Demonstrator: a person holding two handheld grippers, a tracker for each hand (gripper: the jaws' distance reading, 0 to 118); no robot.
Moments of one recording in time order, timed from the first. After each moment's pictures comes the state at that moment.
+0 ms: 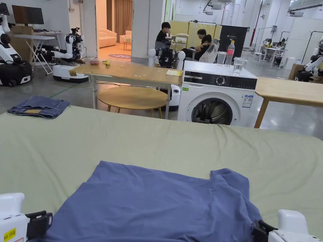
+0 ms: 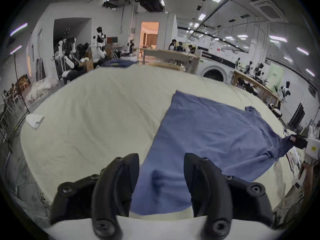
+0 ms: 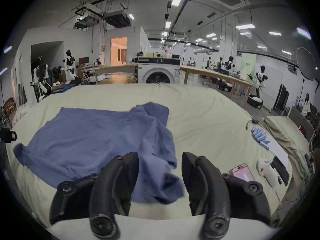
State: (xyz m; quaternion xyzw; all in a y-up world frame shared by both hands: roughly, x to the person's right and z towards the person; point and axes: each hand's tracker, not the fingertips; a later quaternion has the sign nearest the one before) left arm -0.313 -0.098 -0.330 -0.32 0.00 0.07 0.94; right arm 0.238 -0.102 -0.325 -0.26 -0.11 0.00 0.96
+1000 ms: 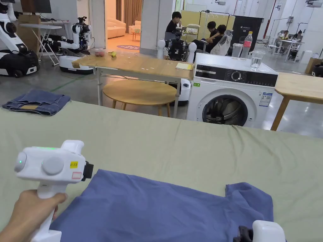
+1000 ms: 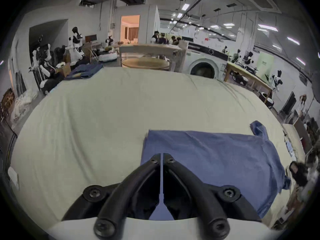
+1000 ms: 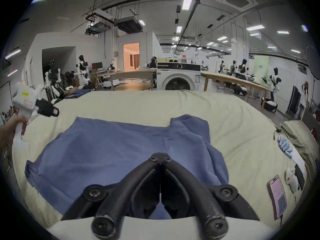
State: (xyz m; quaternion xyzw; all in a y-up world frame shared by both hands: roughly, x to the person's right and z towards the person) left arm -0.277 -0.083 -0.612 -0.38 -0.08 0.05 0.92; right arm 0.159 -0.112 -0.412 -0.24 -0.05 -0.01 0.97
